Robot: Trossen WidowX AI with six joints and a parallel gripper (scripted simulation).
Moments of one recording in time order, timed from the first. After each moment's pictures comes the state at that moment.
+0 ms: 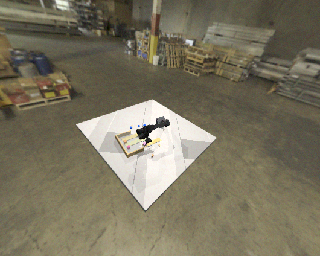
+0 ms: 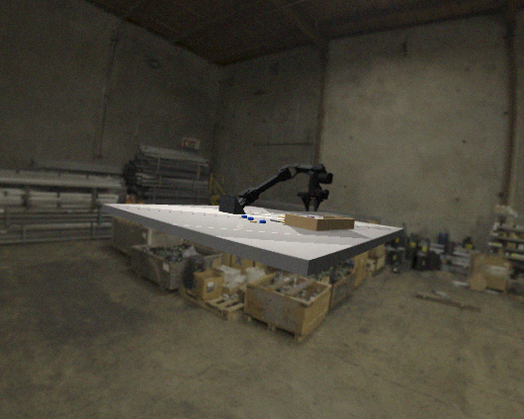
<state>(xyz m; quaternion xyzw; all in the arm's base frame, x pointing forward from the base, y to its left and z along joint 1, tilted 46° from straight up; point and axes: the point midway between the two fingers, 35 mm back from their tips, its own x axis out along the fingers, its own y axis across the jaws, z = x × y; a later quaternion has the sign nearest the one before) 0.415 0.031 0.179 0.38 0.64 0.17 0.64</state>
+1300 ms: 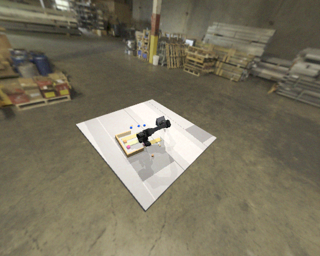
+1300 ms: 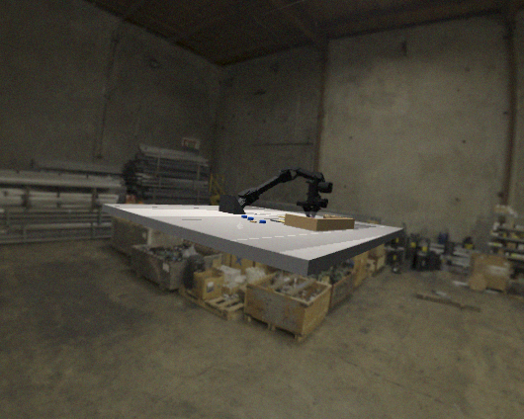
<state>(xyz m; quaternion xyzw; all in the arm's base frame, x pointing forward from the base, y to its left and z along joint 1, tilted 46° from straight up) 0.420 0.065 0.146 0.38 0.65 0.17 0.64</state>
